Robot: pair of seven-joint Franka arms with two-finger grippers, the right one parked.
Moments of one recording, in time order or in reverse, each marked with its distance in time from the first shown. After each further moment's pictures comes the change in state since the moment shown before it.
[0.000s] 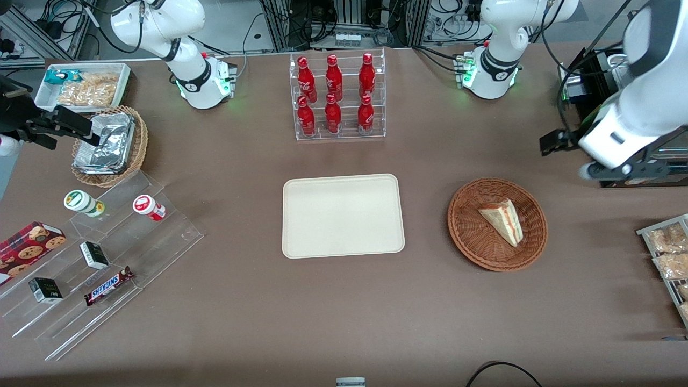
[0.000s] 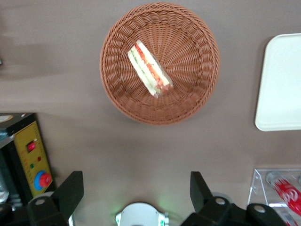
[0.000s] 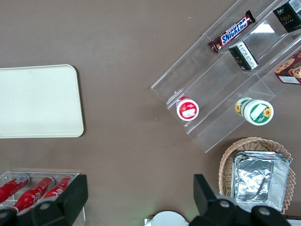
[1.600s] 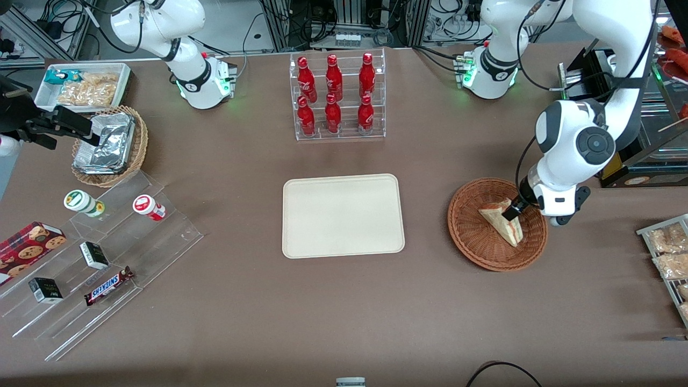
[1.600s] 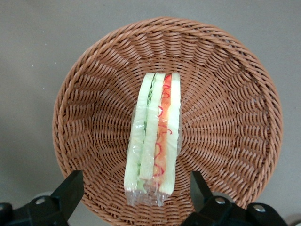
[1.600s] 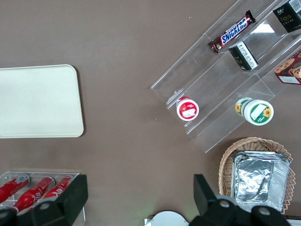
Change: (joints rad) arm 0.015 0.131 -0.010 -0.488 -0.001 0.801 -0.821
